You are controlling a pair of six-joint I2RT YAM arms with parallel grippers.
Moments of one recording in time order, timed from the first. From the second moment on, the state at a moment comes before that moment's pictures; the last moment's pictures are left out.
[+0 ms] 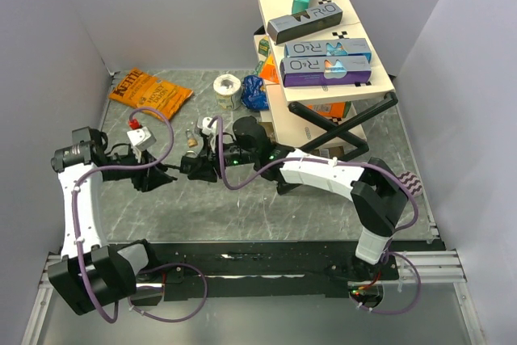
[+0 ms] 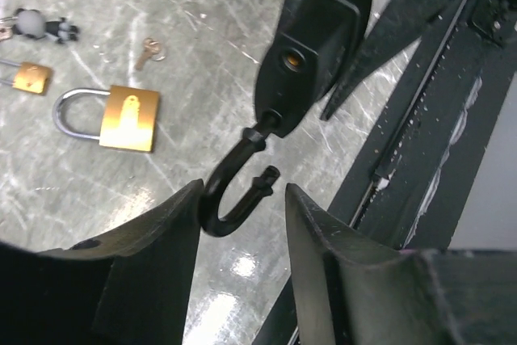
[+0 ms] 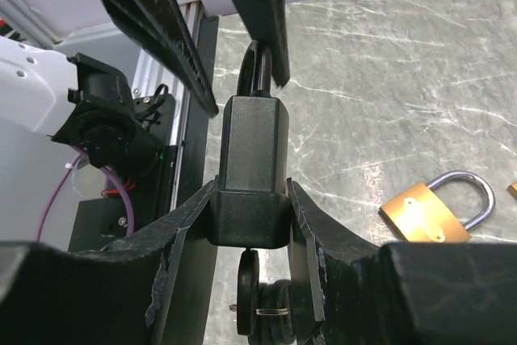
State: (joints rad) left arm 0.37 1.10 1.07 -1.34 1.08 1.11; right arm 0.95 1.74 1.25 0.28 -0.64 0.07
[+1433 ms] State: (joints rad) left arm 0.33 1.09 1.05 -1.35 1.12 1.15; right arm 0.92 1.54 1.18 0.21 -0.74 -0.09
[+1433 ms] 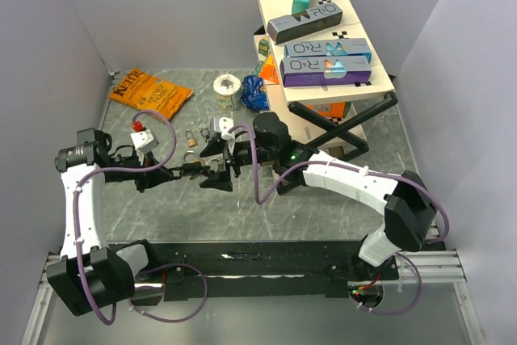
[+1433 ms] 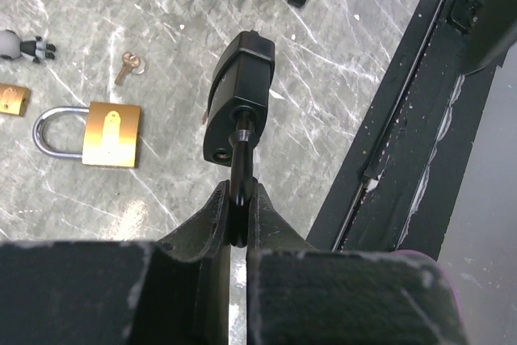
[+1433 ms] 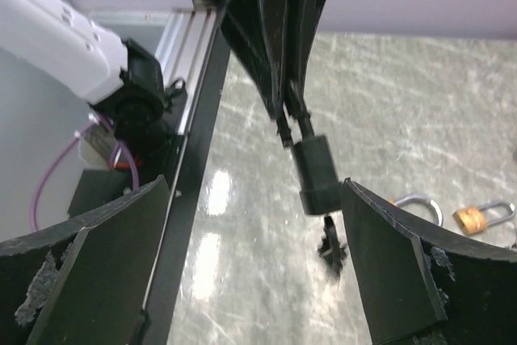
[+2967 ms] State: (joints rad) left arm 0.27 0.98 1.04 -1.36 1.20 1.14; right arm 0.91 1.69 1.25 0.14 -0.83 -0.18
